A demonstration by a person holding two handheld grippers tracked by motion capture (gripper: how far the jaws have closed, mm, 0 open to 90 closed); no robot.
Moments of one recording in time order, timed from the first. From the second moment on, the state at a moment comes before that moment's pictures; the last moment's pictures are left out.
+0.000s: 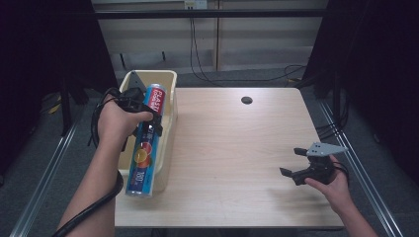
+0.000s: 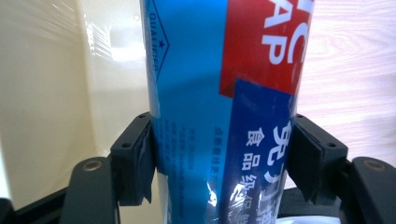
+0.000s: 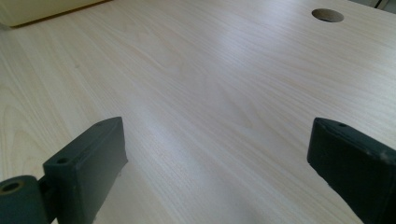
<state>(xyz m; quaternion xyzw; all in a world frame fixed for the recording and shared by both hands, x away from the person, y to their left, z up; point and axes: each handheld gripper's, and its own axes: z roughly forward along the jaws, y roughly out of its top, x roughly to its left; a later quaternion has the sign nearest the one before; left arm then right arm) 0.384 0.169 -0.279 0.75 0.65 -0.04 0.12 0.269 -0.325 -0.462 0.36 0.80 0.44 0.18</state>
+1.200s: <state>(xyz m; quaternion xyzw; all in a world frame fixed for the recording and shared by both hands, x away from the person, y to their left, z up) 0.391 0.179 -0.308 0.74 0.67 -0.03 0.08 0.268 -0.326 -0.464 0.36 0.80 0.44 0.18</state>
